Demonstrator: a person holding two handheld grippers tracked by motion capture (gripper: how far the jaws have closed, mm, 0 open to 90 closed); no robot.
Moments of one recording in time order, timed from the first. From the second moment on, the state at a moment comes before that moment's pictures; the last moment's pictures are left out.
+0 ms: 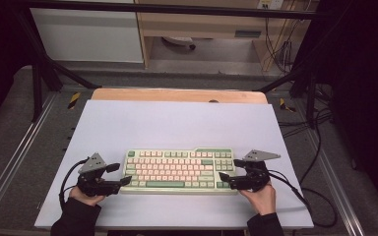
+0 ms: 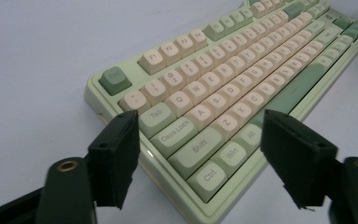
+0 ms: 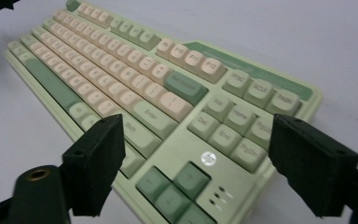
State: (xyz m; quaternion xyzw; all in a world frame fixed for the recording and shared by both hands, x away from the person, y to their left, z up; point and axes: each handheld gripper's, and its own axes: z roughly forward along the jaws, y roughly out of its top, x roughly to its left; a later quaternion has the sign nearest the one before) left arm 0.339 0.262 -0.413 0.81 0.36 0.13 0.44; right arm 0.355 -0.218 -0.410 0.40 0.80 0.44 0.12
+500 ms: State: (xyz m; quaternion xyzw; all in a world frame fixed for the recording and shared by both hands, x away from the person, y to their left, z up) left arm 0.335 0.280 -0.427 0.81 0.37 0.12 0.43; right arm 0.337 -0.262 -0.439 0.40 0.79 0.45 0.12
